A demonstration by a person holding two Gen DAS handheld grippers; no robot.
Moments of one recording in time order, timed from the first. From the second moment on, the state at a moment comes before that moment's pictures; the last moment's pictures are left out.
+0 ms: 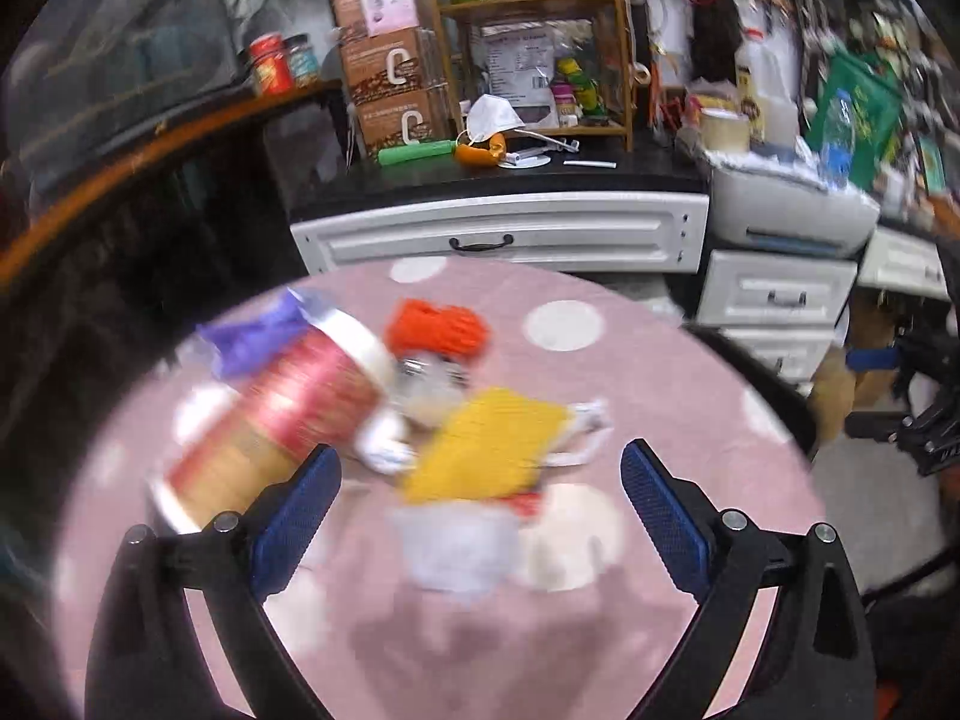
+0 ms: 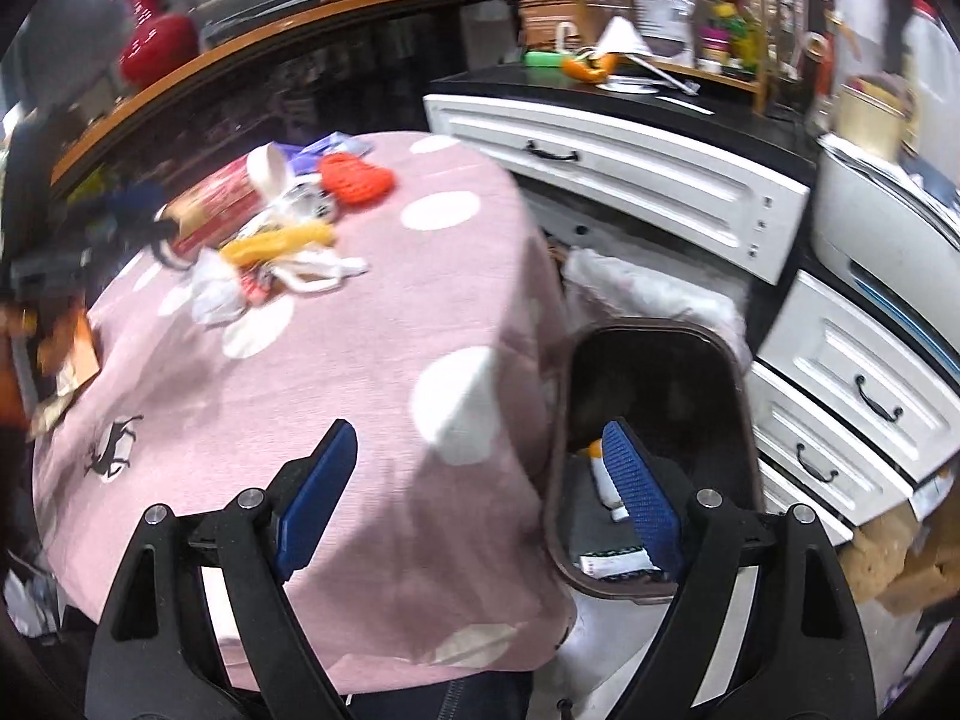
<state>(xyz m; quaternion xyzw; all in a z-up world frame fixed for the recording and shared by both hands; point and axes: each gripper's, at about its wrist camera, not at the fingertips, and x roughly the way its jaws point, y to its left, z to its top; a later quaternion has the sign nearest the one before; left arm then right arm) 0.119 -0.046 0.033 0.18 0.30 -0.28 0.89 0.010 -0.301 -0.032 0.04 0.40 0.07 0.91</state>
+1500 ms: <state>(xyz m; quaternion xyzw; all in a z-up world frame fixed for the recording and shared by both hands) 0.244 0.005 -0.010 0.35 0.39 -0.27 0.81 0.022 -0.289 -0.062 0.06 0.45 0.06 0.89</state>
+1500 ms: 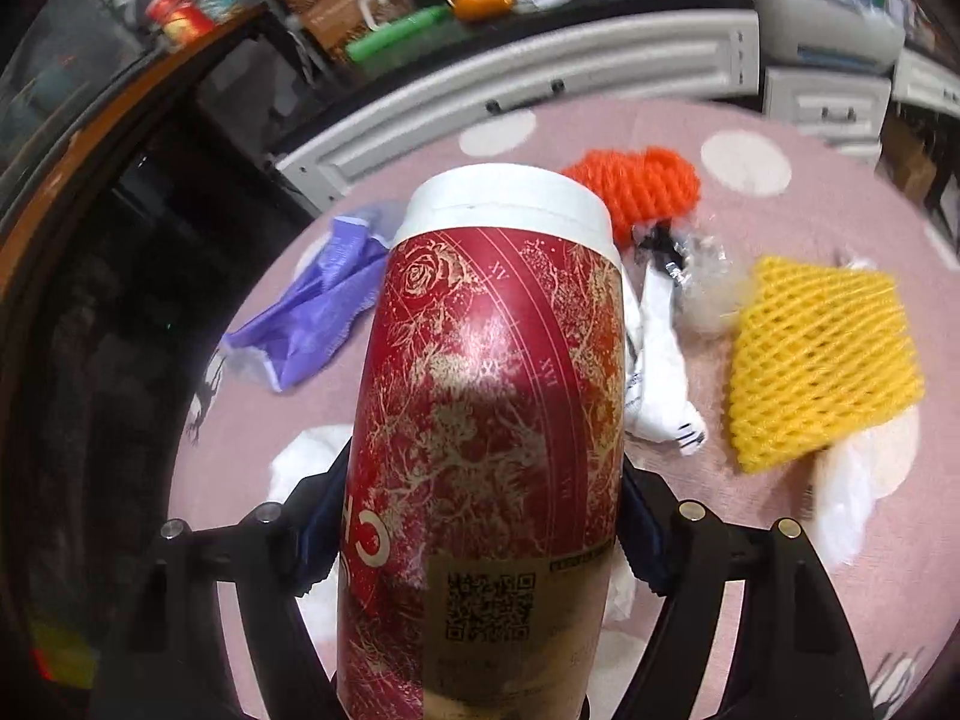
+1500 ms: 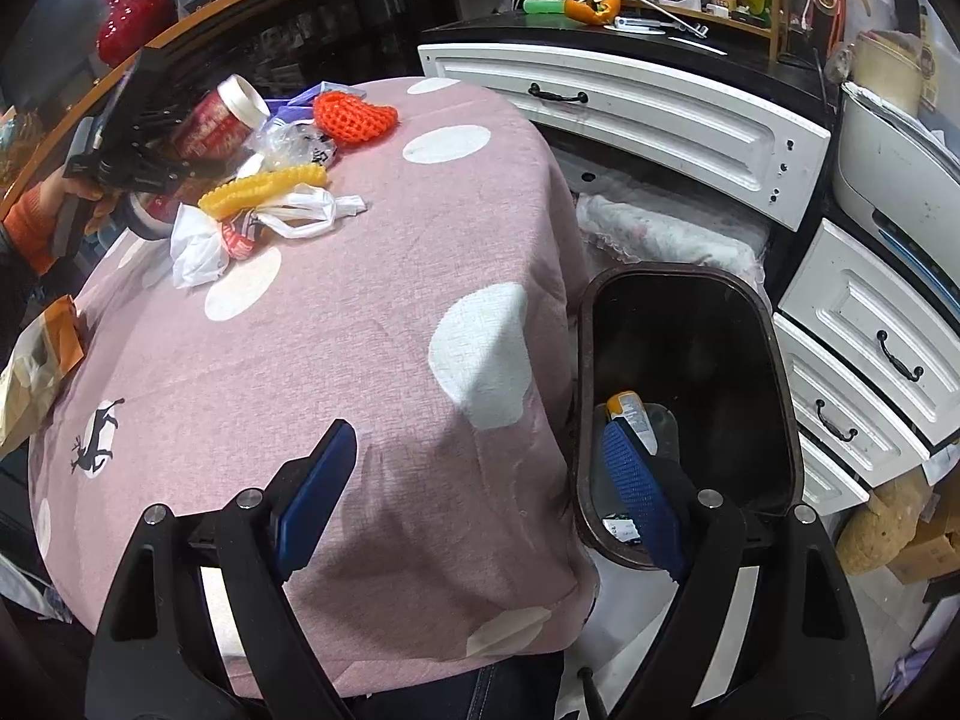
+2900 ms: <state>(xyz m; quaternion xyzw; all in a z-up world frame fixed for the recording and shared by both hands) 0.044 0.073 0.026 -0.04 0.23 -0.19 0.95 0.152 -0.109 -0.036 -0.18 0.38 0.21 0.88</state>
